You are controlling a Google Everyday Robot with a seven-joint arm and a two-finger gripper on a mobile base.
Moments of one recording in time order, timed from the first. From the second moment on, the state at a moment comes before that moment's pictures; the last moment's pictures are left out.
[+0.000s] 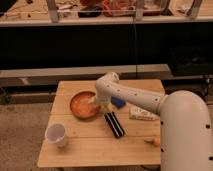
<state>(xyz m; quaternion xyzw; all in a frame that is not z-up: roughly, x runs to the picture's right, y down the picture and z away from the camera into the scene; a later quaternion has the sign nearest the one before) -0.034 0.131 0.909 -0.20 -0.27 -0.53 0.78</state>
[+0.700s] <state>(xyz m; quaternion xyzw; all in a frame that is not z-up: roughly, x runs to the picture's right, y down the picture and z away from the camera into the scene) -0.035 0.132 0.912 -0.21 -0.27 -0.52 0.78</state>
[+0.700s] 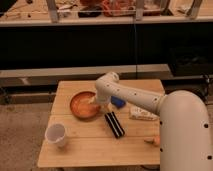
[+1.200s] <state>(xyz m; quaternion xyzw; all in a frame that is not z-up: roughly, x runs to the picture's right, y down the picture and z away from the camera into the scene) -0.033 0.135 0.916 -0.21 -0.27 -0.52 0.78</state>
